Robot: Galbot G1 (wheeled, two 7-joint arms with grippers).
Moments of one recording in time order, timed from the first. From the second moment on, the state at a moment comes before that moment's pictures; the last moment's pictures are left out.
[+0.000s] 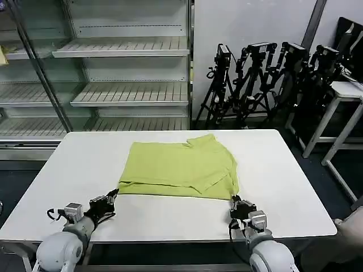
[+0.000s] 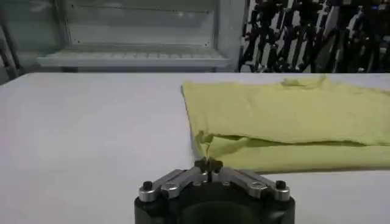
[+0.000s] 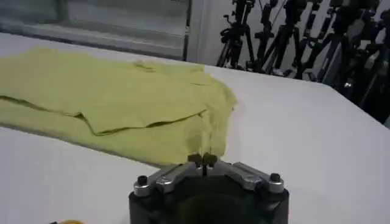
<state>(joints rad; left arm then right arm) 1.35 -1.22 -0.68 -1.96 -0.37 0.57 0.18 -1.38 1.19 0.32 2.12 0.23 -0.55 0.20</state>
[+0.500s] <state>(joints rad) 1.54 -1.25 -0.81 -2.10 -0.37 0.55 0.23 -1.52 1.15 0.31 2.24 0.21 -0.54 0.19</state>
